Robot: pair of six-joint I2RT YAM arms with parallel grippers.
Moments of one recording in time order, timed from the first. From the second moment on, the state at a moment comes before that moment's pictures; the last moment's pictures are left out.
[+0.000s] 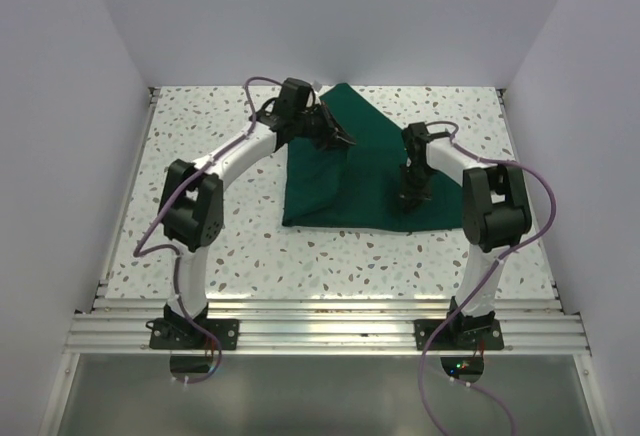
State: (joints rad) left arm -0.49 2.03 1.71 -0.32 0.53 -1.05; right arm 0.21 1.95 1.34 -0.85 0.02 0.37
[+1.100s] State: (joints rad) left arm -0.56 2.37 1.84 -0.23 0.61 -1.11; right arm 0.21 1.97 1.36 -0.87 0.00 0.37
